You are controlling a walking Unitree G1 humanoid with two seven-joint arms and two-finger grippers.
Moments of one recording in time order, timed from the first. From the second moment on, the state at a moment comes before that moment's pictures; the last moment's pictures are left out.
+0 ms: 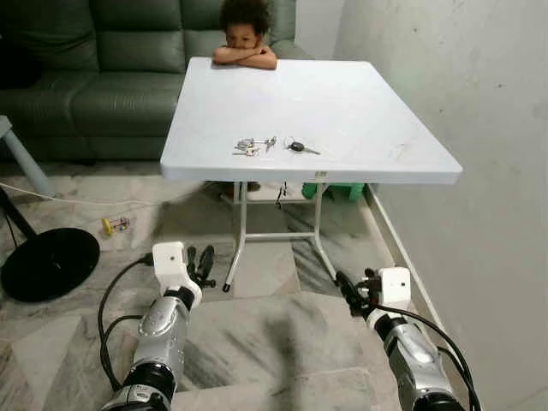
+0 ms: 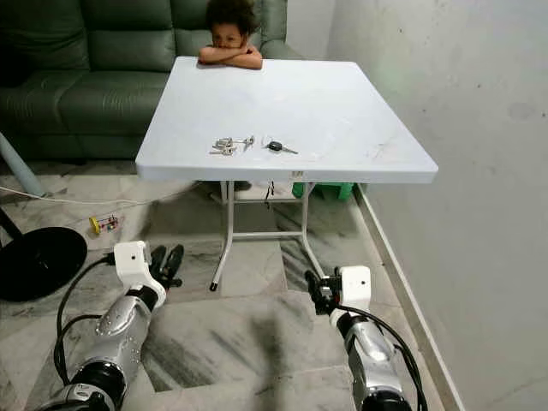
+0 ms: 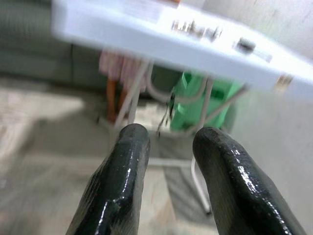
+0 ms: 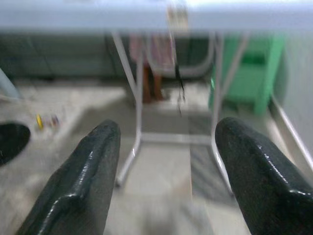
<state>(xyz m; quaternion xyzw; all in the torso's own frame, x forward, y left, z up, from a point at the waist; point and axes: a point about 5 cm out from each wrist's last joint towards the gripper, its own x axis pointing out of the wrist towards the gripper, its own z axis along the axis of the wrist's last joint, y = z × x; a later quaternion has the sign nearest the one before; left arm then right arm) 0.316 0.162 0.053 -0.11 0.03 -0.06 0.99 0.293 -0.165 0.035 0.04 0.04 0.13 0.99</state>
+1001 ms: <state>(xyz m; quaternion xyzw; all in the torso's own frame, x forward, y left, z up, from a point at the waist) 0.274 0.164 0.114 -0.14 -0.05 -0.05 0.99 0.255 -0.159 0.102 0.02 -0.06 0.12 0.99</state>
